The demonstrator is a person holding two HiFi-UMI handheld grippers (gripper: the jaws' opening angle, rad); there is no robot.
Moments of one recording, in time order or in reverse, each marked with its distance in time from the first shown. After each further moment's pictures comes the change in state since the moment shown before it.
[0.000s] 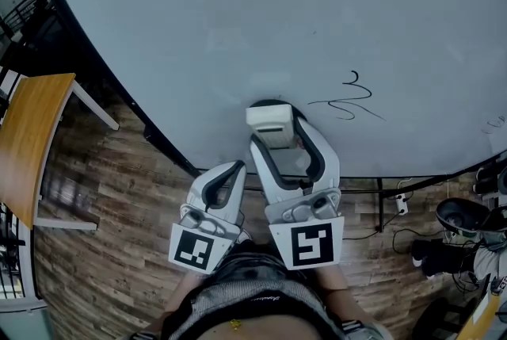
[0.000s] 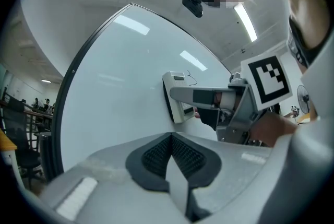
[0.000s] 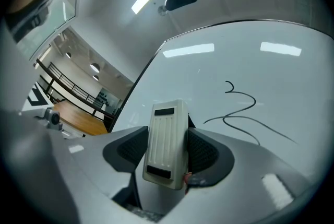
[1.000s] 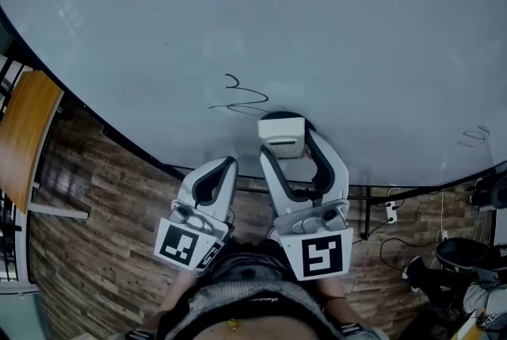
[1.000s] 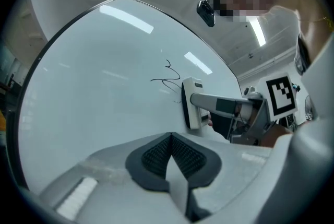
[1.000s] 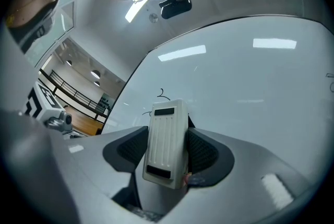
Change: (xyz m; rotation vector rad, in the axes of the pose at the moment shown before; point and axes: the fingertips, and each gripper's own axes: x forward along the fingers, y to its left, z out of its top) left arm 0.079 -0.092 0.018 -0.053 -0.051 0.020; right arm -0.078 -0.127 -0.008 0.043 -0.028 0.032
